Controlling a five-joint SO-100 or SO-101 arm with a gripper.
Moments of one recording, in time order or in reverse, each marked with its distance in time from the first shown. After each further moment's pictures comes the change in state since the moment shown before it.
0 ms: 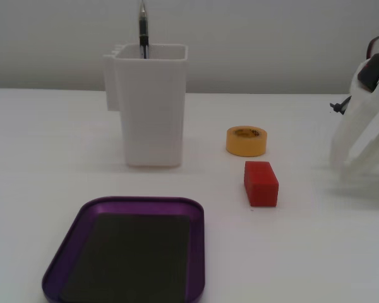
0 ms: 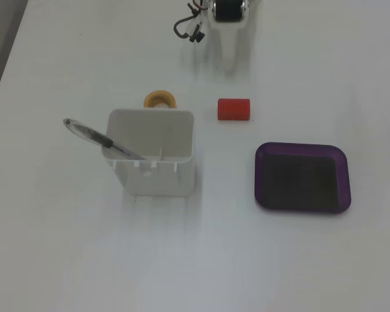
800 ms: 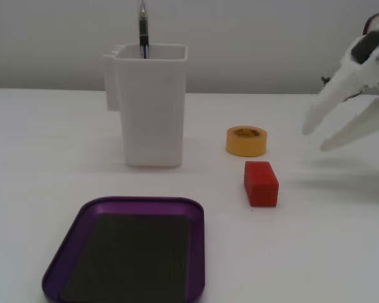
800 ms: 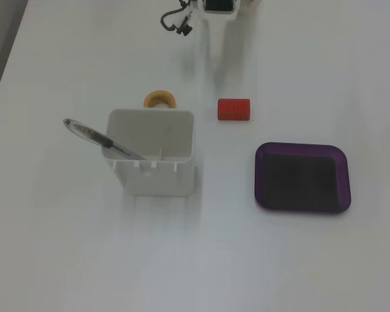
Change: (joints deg) arm 7.7 -2.3 -7.4 -3.8 -7.4
